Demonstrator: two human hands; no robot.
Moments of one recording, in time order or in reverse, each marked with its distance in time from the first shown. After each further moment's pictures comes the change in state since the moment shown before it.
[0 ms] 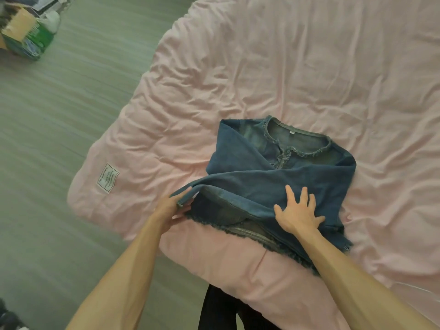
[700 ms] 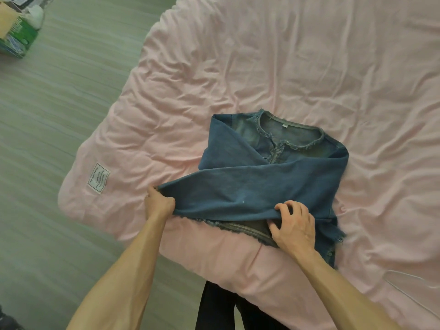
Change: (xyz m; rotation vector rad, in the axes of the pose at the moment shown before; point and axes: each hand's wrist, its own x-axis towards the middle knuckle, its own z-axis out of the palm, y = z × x) left_hand 0.016 -0.002 0.005 0.509 0.524 0.103; right_hand -0.024 0.038 0.050 -0.036 0.452 -0.326
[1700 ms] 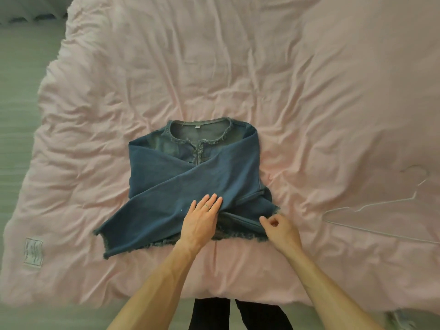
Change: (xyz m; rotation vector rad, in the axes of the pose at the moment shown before) left_hand -0.144 0.046 0.163 0.833 -0.229 1.400; right_hand -0.077 0.093 -0.022 0.743 -0.140 0.743
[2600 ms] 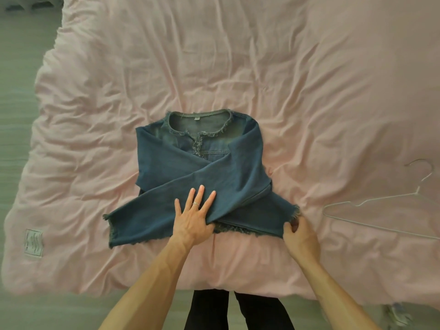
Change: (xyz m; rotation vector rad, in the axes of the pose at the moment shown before) left_hand -0.012 -0.012 -0.001 0.065 -0.320 -0.146; right_hand -0.001 0.054 -0.006 -0.017 0.206 0.104
